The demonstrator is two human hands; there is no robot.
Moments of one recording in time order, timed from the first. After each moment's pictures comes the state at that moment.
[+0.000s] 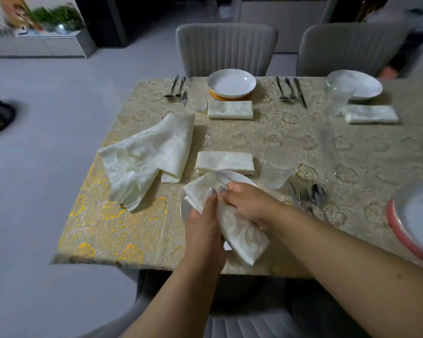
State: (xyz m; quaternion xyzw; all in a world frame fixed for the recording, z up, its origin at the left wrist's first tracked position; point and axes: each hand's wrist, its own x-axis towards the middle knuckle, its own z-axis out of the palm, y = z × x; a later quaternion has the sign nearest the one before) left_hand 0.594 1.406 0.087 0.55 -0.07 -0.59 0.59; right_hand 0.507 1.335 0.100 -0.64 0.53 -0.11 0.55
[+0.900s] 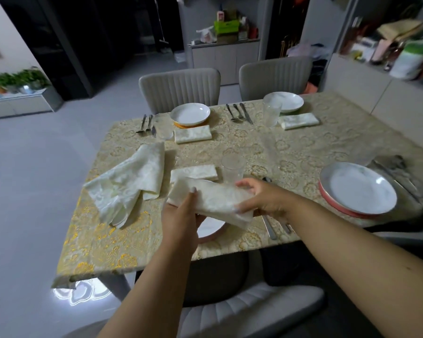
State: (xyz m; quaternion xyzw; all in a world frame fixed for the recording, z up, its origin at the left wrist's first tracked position) left_hand 0.584 1.451 0.144 0.50 -0.19 -0.57 0.63; right_hand 0.404 1.419 0.167 -0.52 0.56 -0.22 0.61
